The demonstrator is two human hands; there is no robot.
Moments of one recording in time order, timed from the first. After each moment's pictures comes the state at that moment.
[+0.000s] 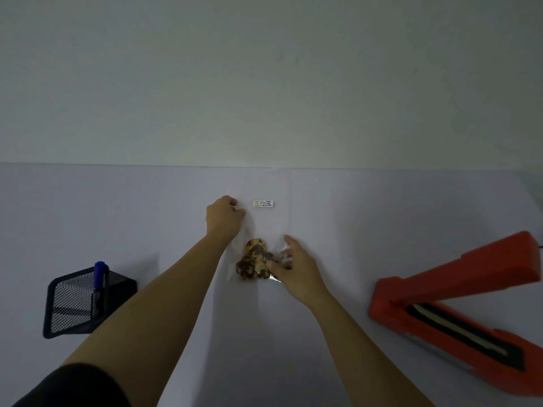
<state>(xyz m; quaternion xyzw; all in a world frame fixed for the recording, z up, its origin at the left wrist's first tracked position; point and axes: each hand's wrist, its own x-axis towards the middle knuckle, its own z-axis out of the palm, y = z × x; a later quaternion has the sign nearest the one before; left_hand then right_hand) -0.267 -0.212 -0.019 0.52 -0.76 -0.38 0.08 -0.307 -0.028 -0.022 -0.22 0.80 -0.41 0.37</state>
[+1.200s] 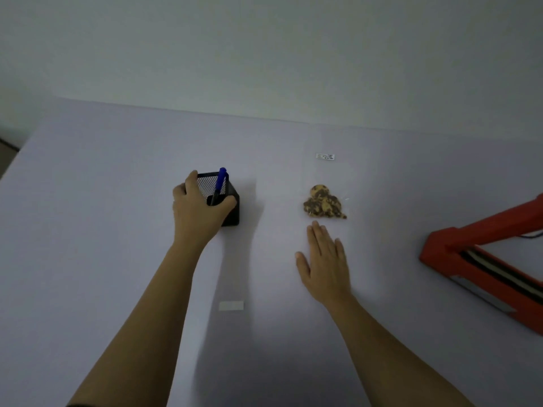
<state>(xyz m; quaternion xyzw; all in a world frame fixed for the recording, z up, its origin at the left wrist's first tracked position) -0.050 -0.198 0.054 0.57 -0.73 -0.34 0.15 -0.181 0.002 -0.057 -0.46 0.88 -0.10 0.11</state>
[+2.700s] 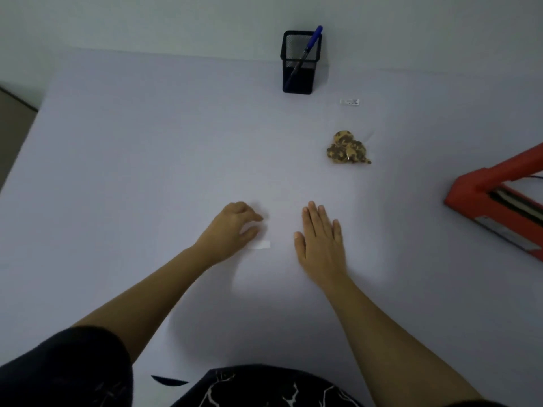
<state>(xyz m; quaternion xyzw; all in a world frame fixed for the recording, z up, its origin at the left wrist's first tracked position) 0.049 -0.142 -0.005 0.24 -0.93 -0.27 -0.02 -0.088 0.021 -0.049 -0.45 0.88 -0.08 0.12</state>
